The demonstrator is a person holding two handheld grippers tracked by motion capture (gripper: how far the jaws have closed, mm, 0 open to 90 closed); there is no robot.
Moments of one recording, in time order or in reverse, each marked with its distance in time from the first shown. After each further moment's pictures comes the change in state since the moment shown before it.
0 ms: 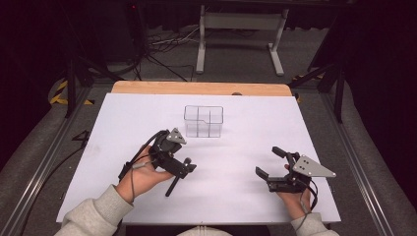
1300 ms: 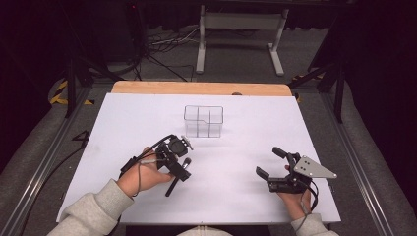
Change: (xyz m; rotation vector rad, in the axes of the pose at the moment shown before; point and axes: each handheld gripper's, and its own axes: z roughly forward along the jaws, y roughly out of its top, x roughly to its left) left arm 0.004 0.000 0.035 0.375 0.036 -0.026; right arm 0.000 -0.001 -0.002 -0.011 -0.006 0.004
